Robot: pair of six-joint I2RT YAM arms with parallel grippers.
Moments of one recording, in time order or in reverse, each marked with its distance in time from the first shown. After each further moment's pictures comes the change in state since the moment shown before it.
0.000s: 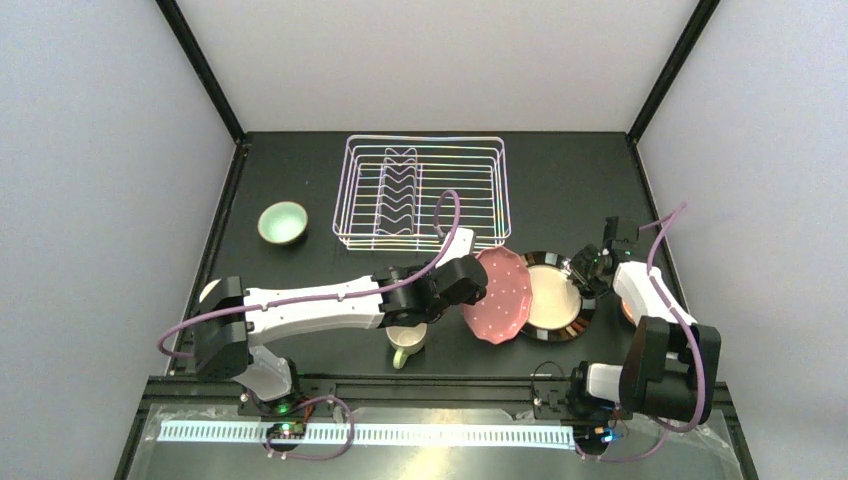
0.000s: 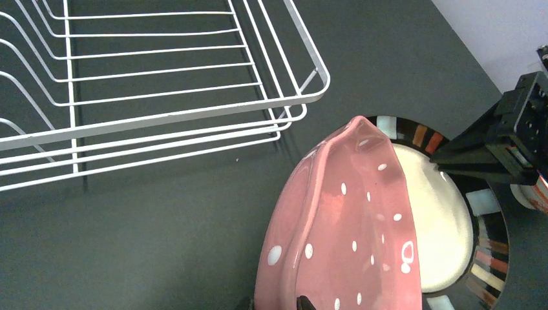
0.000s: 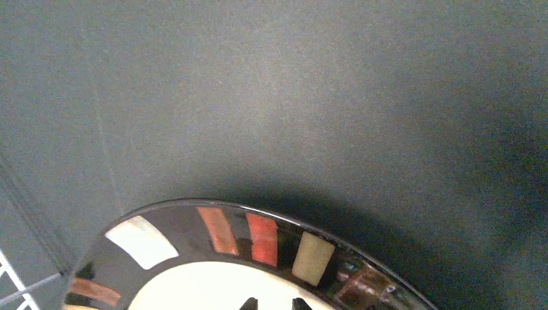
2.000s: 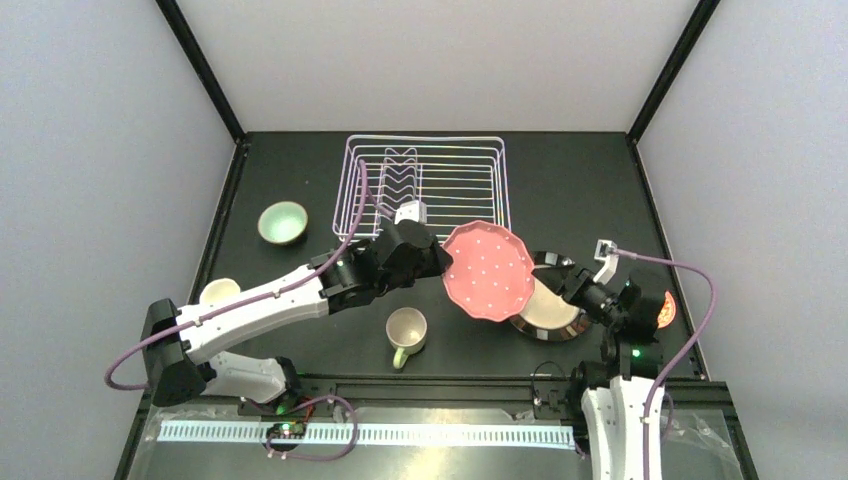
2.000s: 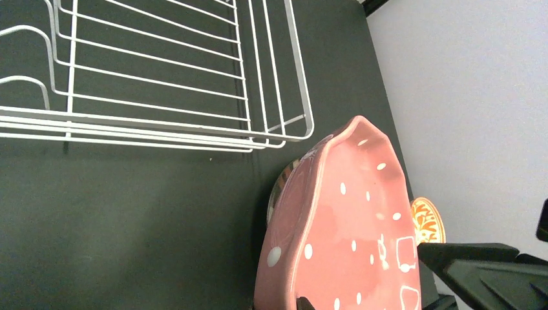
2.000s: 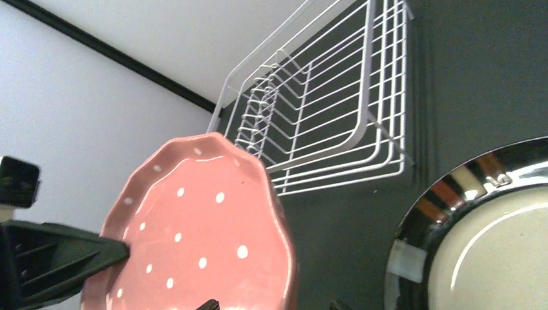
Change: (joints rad) left arm 0.183 -0.256 -0.076 -0.023 0.265 -0.222; right arm 0.000 -0.892 -0.223 0.082 -0.671 -0.018
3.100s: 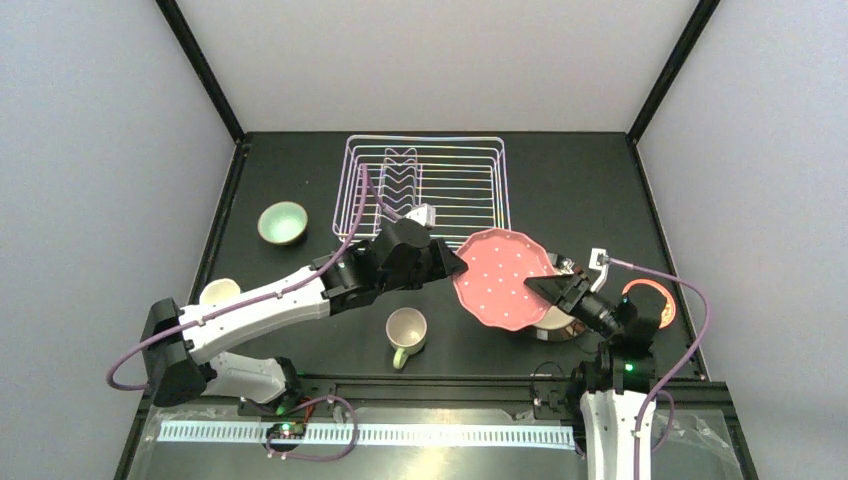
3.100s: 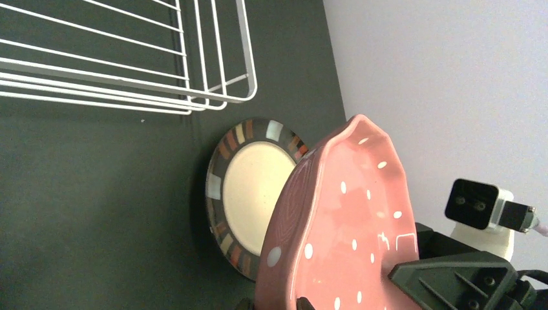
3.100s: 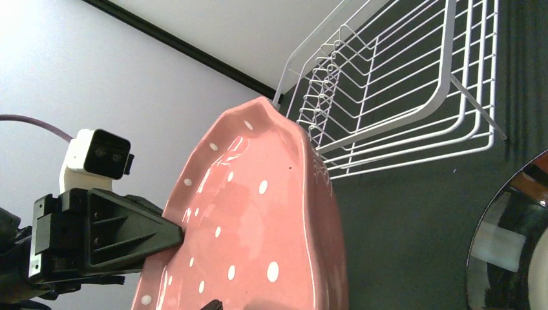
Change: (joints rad) left arm 0.010 -0.007 -0.031 0.099 0.179 -0.070; right arm 0.000 -0.160 -0.123 0.134 -0.182 0.216
